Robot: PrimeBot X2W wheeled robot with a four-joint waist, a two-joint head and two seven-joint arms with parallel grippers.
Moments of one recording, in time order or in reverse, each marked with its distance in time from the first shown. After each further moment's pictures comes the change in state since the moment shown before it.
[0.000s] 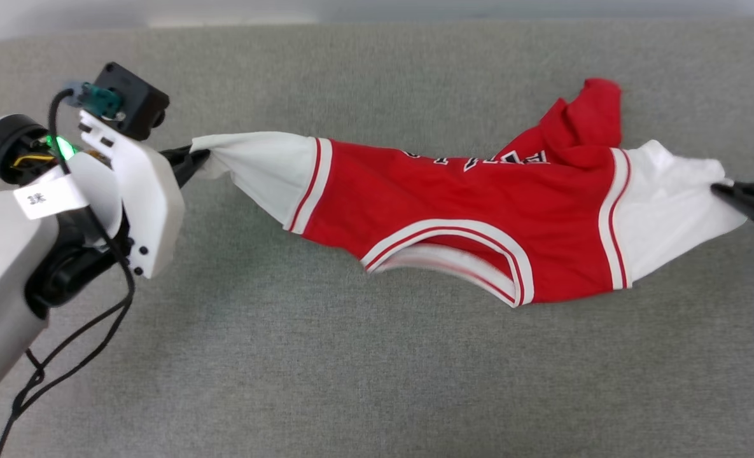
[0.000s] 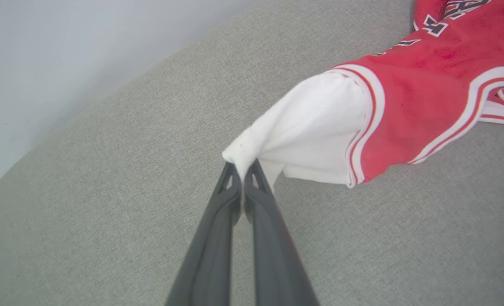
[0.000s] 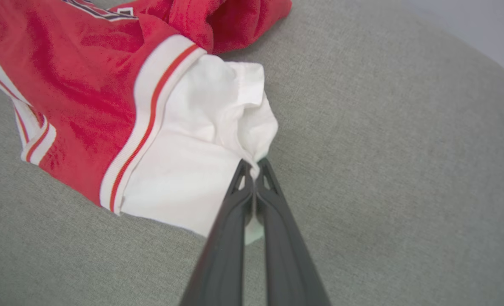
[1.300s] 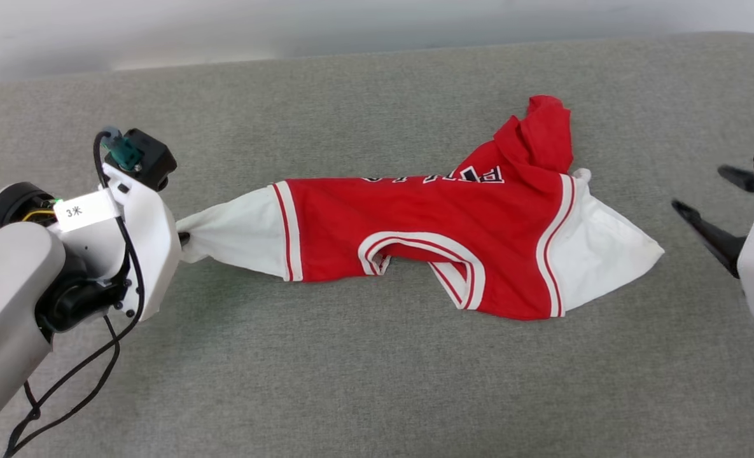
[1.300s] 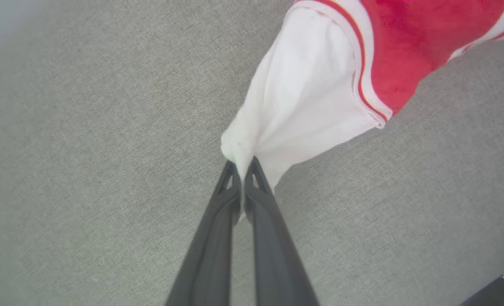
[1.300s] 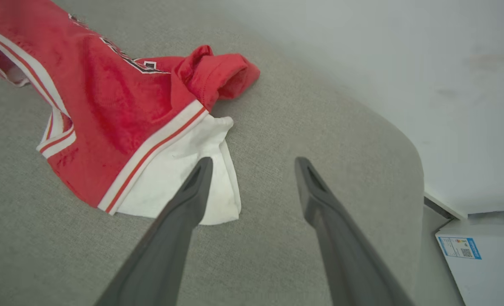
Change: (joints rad) left arm 0.046 -0.004 -0.071 0.126 -0.065 -0.043 0.198; right arm 0.374 0.139 -0.499 -0.337 -0.431 0.000 0.056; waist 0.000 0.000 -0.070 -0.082
